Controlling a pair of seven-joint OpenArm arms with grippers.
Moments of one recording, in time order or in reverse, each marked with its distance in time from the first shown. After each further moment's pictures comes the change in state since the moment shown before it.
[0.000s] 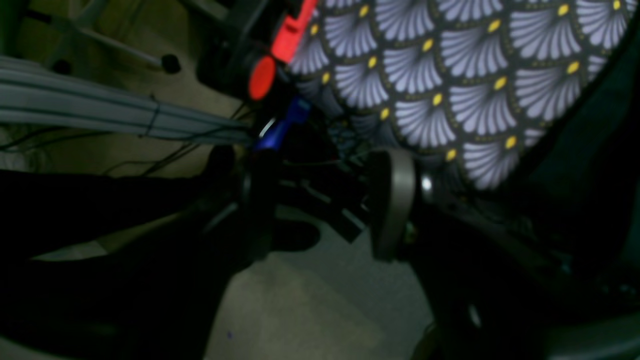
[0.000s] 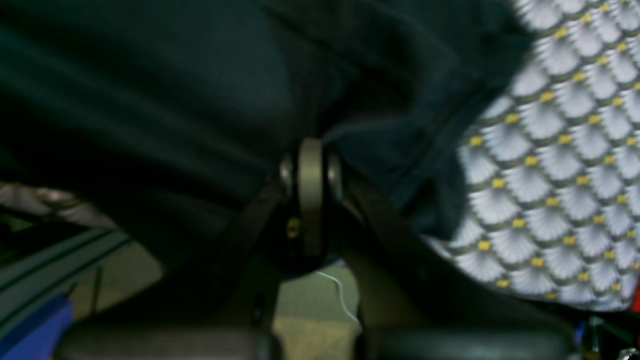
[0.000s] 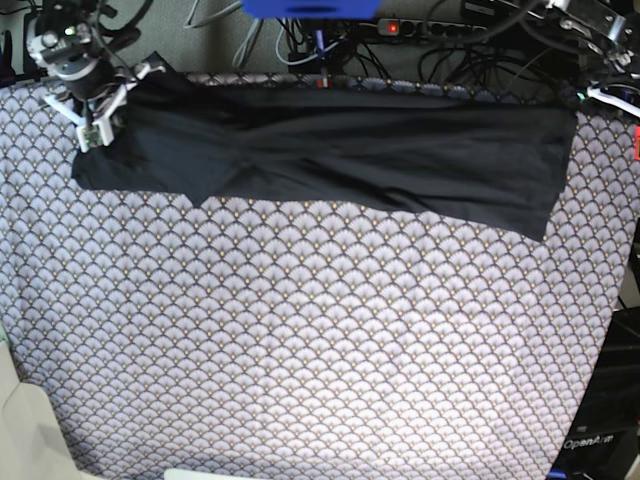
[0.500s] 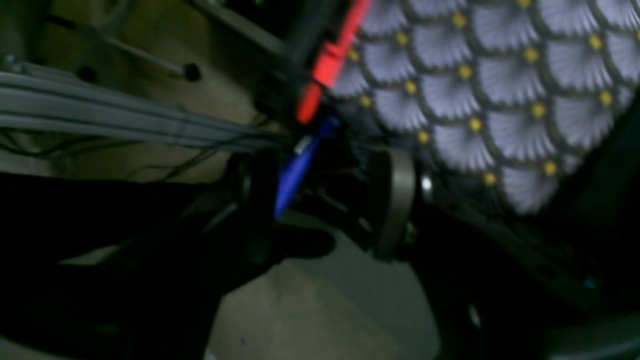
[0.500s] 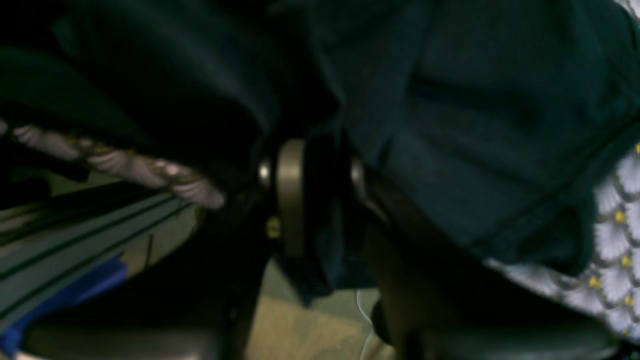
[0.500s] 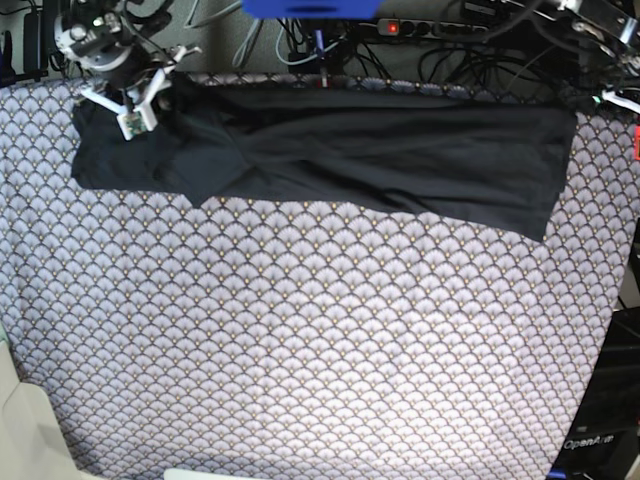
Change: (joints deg) left arm 0.0 -2.7 0.0 0.2 -0.4 0.0 0.4; right arm -3.7 -0.2 -9.8 0.1 -0.5 0.0 -0.7
